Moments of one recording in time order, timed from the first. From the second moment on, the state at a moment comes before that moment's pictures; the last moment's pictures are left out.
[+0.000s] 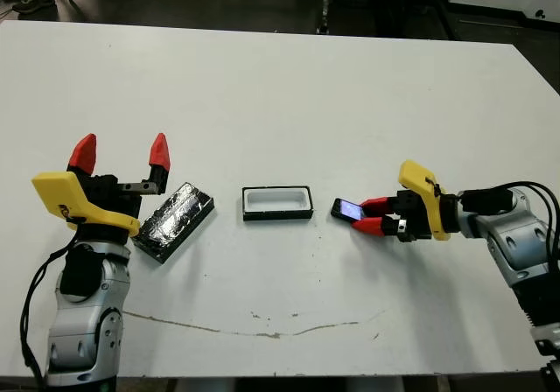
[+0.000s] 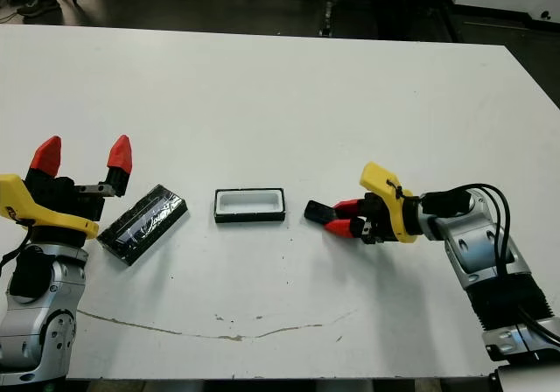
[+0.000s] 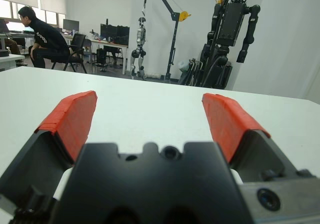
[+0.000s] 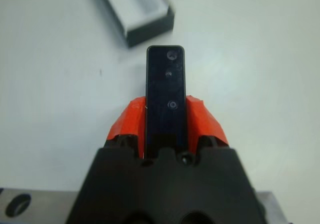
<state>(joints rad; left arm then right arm) 0.01 0.16 0.18 -0.30 -0.29 0.04 -0.10 -0.52 -0.66 0.20 0.23 0.19 0.40 1.15</state>
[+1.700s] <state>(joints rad) 0.02 0.16 0.18 -0.33 -0.29 0.07 -0.07 -1.05 -0.42 0.51 0.56 -0.05 0.33 1.46</state>
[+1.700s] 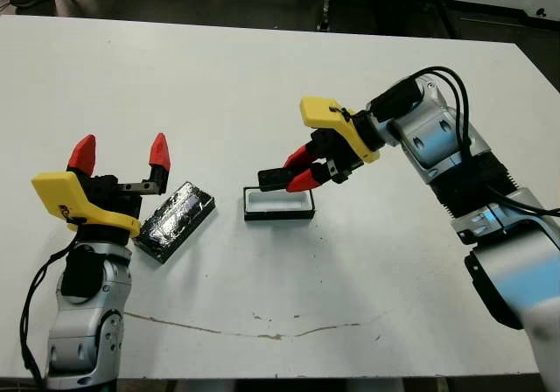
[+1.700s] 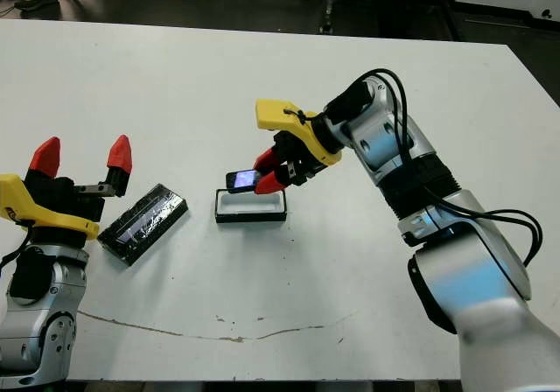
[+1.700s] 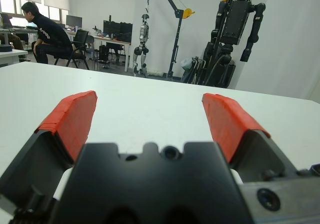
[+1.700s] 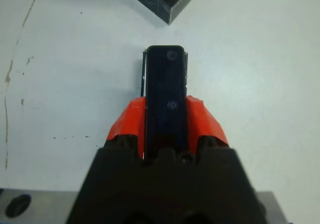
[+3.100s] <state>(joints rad) 0.03 0.16 0.17 -0.34 -0.29 0.06 -0.07 -1.01 -0.34 0.54 0.63 -0.12 0.28 1.40</state>
